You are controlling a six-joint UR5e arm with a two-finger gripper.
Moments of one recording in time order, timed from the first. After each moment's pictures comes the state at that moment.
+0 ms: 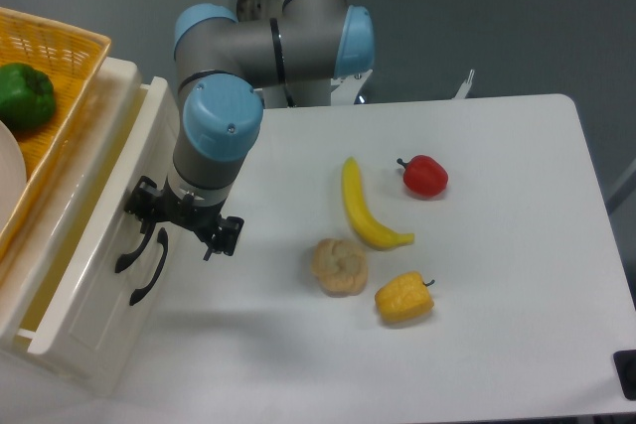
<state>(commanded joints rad) 2.21 -1.91 -1.51 -1.27 1.19 0.46</state>
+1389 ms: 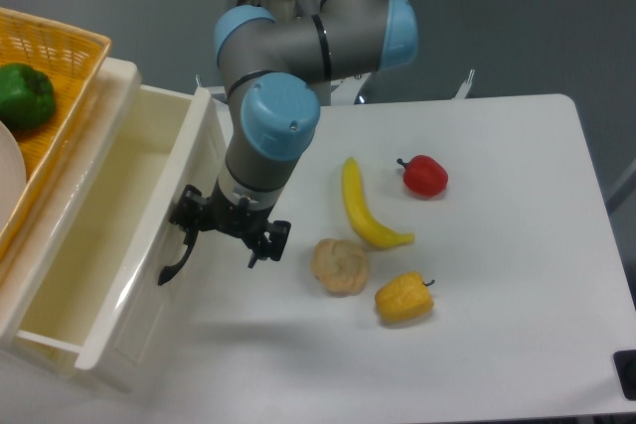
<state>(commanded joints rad) 2.30 -1.92 -1.48 -1.27 1.19 0.48</state>
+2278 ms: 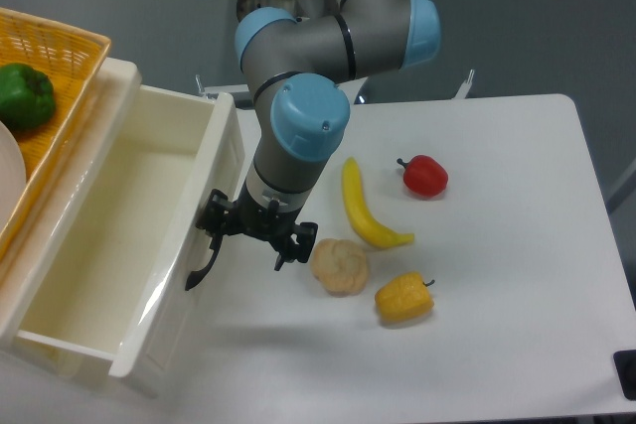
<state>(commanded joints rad) 2.33 -1.93 -1.47 -1.28 1.24 0.52</state>
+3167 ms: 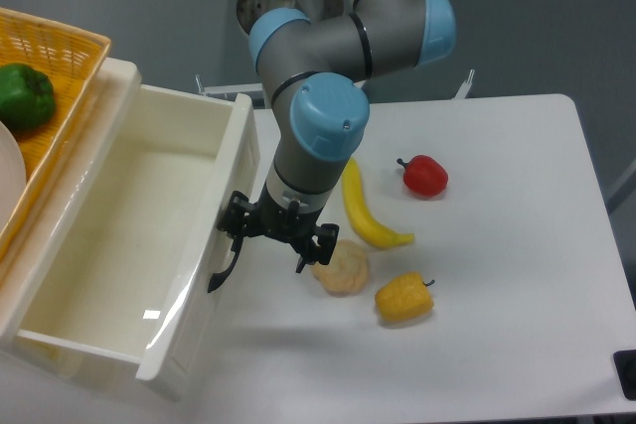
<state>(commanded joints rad) 2.38 -1.93 -1.45 -1.29 1.24 0.56</state>
